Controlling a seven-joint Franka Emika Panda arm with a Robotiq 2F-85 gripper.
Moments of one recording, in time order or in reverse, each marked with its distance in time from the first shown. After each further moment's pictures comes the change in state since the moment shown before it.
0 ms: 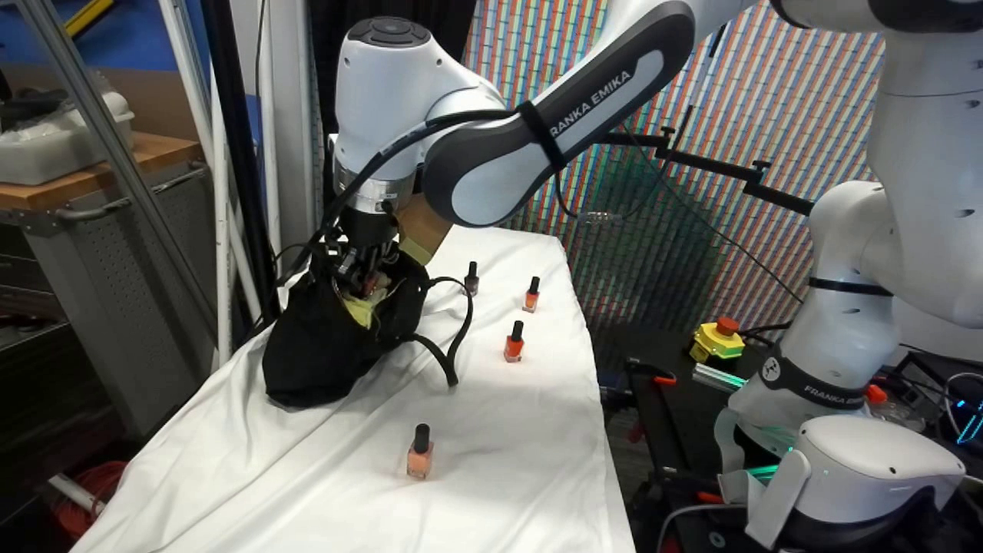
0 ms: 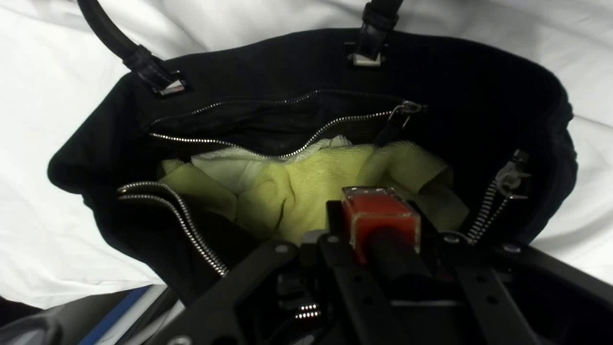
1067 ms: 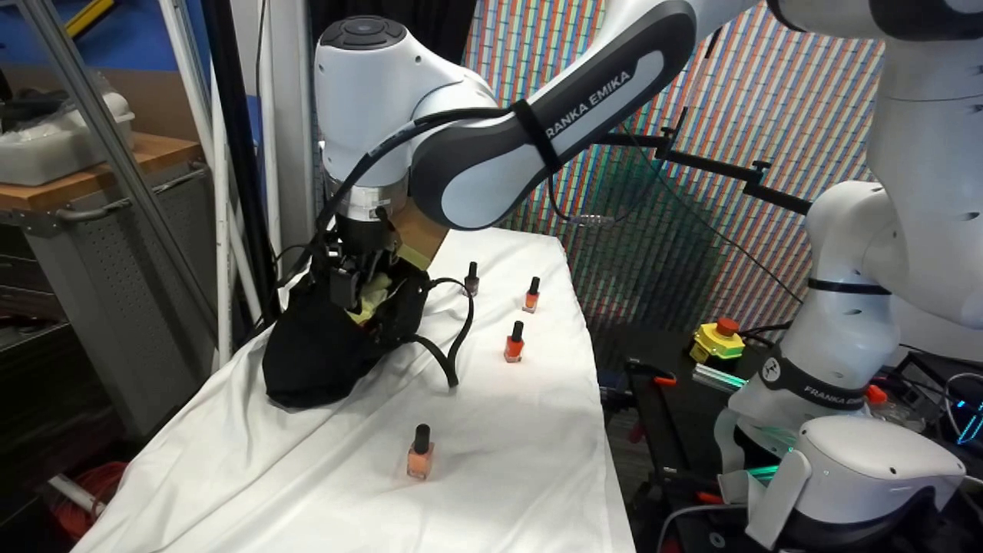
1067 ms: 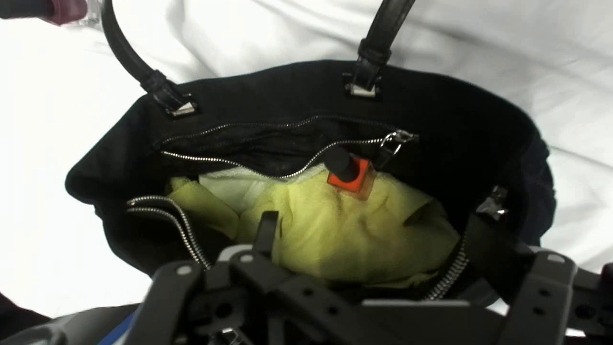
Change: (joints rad) arm 0.064 0.008 -0.030 0.039 0.000 -0.127 0.000
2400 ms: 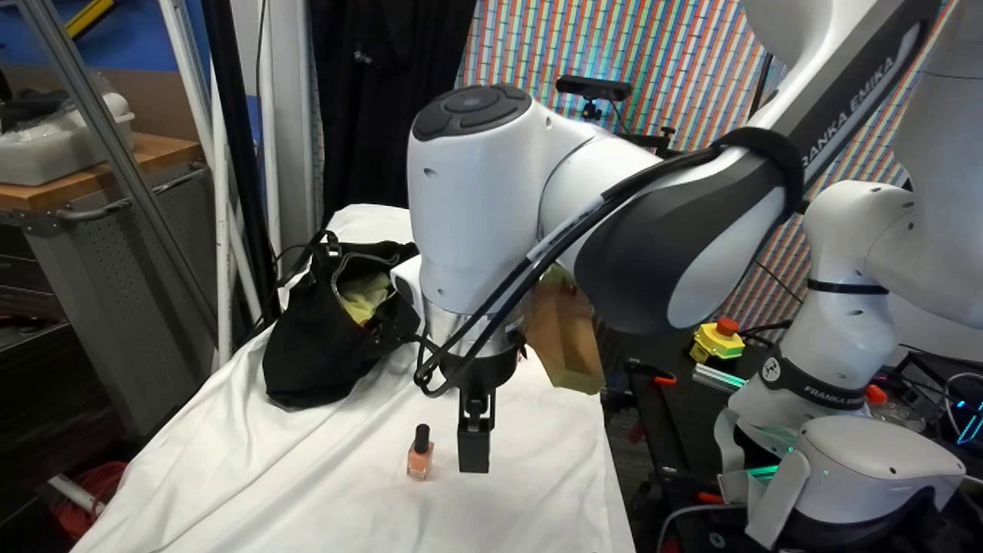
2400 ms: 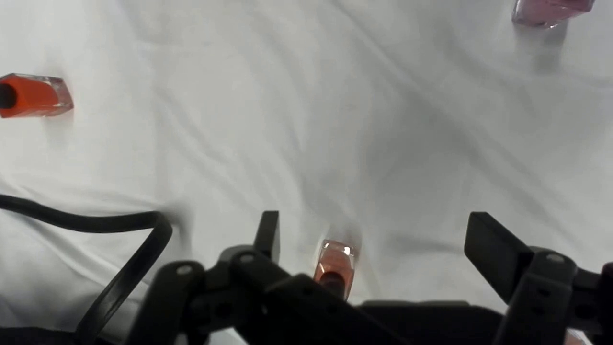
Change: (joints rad) arm 0.063 -0.195 0.258 -0.351 0.191 -0.074 -0.008
